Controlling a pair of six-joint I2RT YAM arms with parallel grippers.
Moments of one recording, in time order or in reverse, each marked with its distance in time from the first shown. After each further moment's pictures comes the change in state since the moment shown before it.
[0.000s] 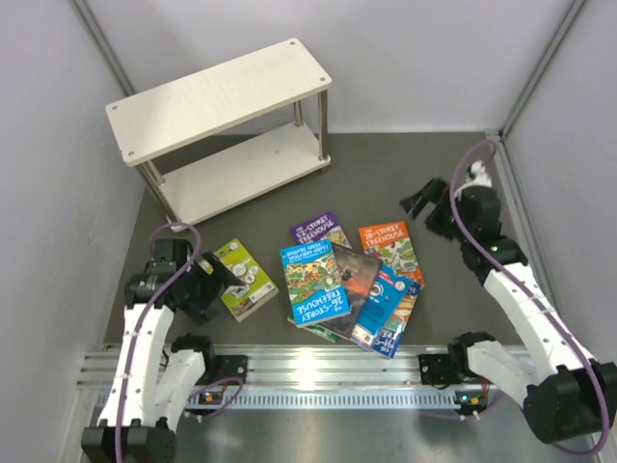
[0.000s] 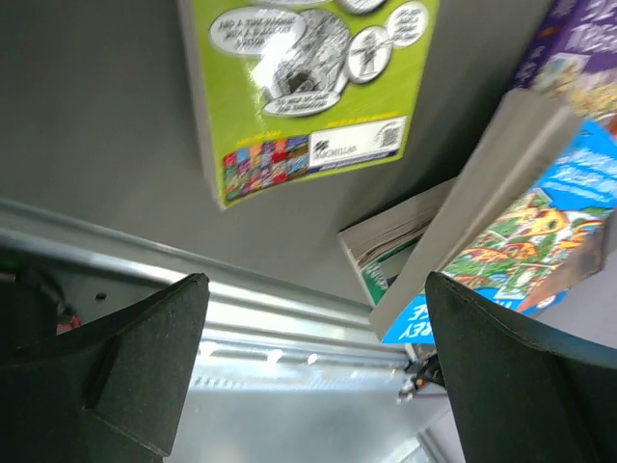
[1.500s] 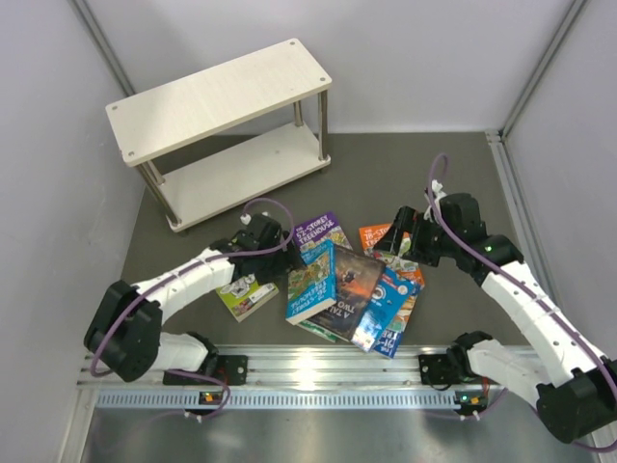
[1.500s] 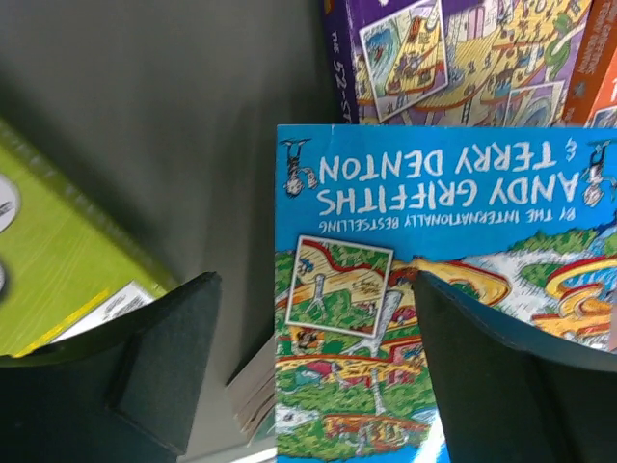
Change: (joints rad) left arm -0.618 0.641 0.005 0.696 -0.182 -0.072; right arm 0.177 0.019 0.014 -0.465 -0.255 -0.034
